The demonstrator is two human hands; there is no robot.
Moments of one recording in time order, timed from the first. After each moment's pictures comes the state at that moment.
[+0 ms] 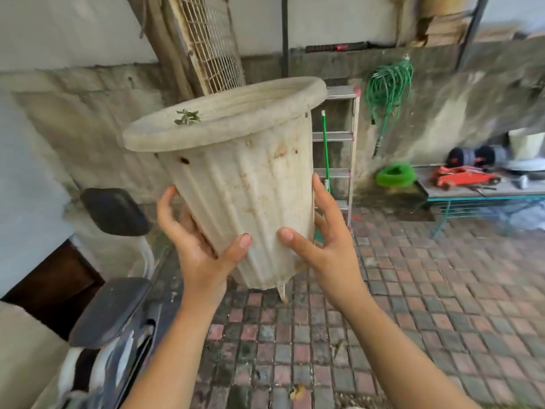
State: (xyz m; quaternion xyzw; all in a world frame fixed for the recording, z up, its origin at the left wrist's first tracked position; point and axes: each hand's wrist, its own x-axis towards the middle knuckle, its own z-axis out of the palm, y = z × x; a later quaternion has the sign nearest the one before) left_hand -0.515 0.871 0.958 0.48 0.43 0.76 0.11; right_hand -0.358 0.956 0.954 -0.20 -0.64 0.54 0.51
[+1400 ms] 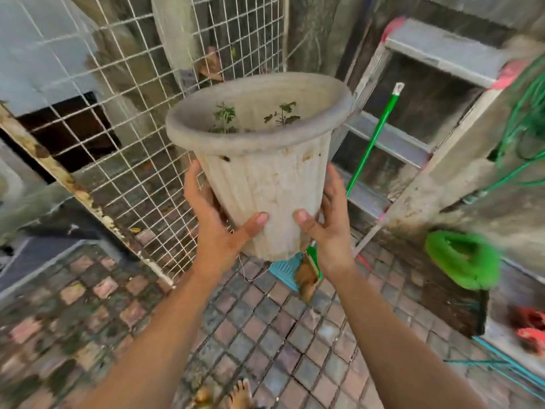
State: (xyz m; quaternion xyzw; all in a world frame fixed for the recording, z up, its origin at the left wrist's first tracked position) left_hand -0.535 1.606 0.779 0.26 0.60 0.75 0.04; right_hand -0.443 1.765 0.797 -0.11 -0.69 0.66 0.27
